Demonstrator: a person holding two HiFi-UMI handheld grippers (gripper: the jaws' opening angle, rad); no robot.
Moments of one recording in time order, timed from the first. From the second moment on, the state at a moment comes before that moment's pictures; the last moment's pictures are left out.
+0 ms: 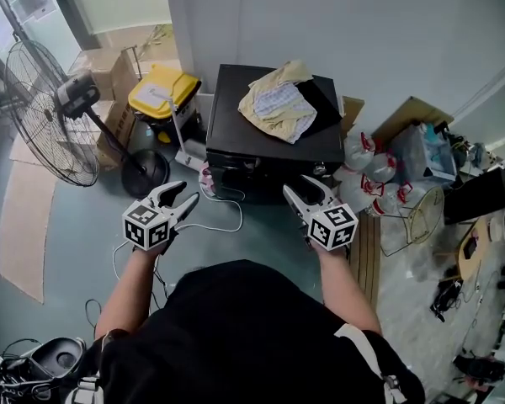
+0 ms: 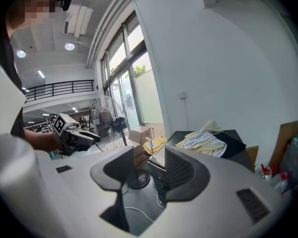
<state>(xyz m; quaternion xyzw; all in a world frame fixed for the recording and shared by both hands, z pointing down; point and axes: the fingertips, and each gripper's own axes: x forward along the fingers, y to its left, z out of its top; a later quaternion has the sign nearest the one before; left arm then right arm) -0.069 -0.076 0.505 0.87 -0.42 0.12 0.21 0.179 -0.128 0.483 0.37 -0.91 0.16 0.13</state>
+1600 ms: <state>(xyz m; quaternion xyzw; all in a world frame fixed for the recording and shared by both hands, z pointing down) -0.133 -0.208 0.539 0.89 -0.37 0.14 0.23 0.115 -0.242 0.519 0.41 -0.88 0.18 0.15</state>
